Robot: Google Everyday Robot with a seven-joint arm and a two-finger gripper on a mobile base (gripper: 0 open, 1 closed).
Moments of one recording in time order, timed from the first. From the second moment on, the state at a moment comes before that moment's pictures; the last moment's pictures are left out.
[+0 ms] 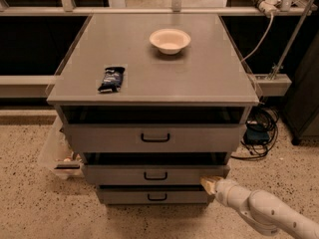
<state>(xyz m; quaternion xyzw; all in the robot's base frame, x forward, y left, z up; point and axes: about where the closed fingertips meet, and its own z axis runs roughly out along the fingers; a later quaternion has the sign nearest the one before) 0.545 -0.207 0.427 -0.13 0.86 0.21 0.44</state>
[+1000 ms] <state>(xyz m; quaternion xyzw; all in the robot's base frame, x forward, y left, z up) 0.576 -0.192 0.417 -0.14 0.85 0.20 0.46</state>
